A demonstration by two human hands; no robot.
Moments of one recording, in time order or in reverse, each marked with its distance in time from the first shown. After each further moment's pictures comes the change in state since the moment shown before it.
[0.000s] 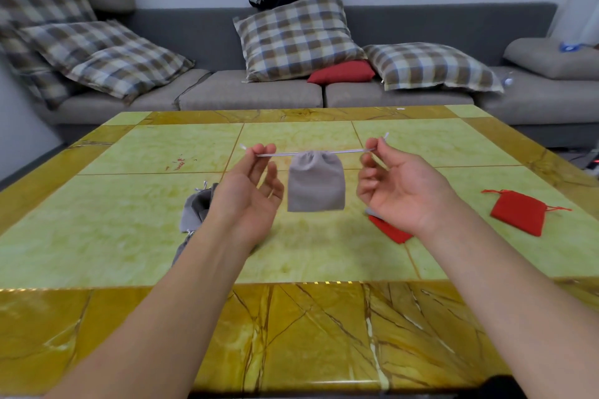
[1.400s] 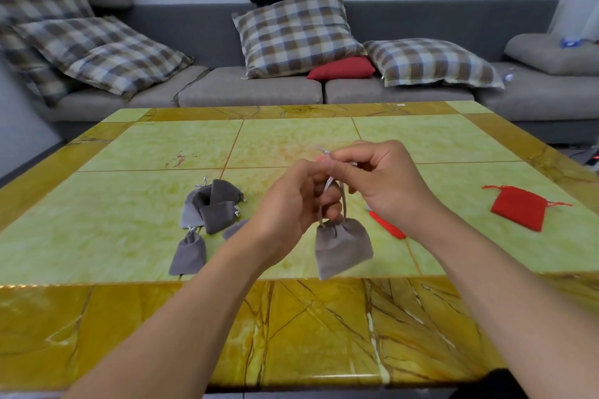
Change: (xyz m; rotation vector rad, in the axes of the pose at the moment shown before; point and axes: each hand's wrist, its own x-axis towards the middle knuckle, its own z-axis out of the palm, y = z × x) left_hand -0.032 -0.030 0.020 0.585 -0.538 0.013; right_hand -0.015 0.019 0.012 -0.992 -0.251 -0.719
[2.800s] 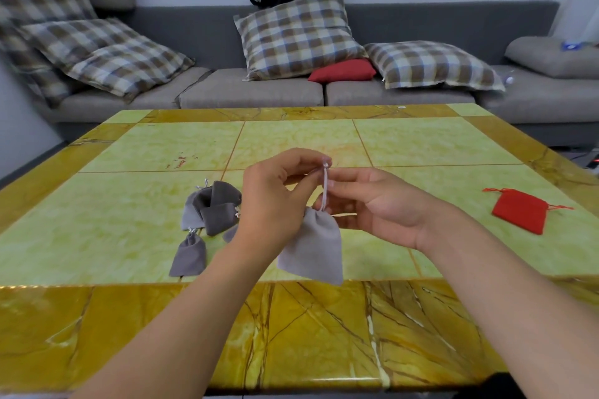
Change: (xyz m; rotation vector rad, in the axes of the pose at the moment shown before) left_hand 0.000 -0.006 -0.018 0.739 0.433 0.626; right_hand -0.004 0.002 -0.003 0.498 -0.338 0.617
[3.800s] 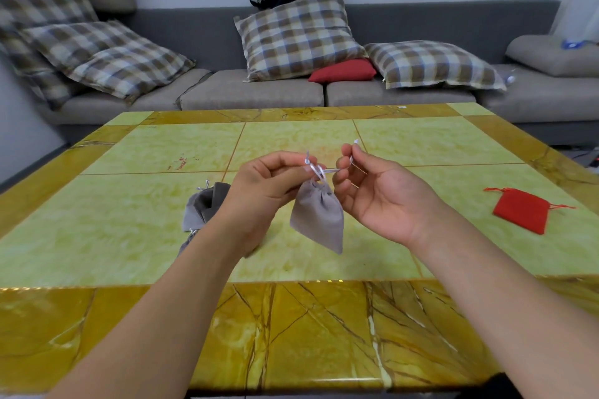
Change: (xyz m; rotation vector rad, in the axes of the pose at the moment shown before) left_hand 0.012 -0.003 -0.017 -0.649 -0.177 -0.526; right_hand 0.008 -0.006 0.003 0.670 0.167 -0.039
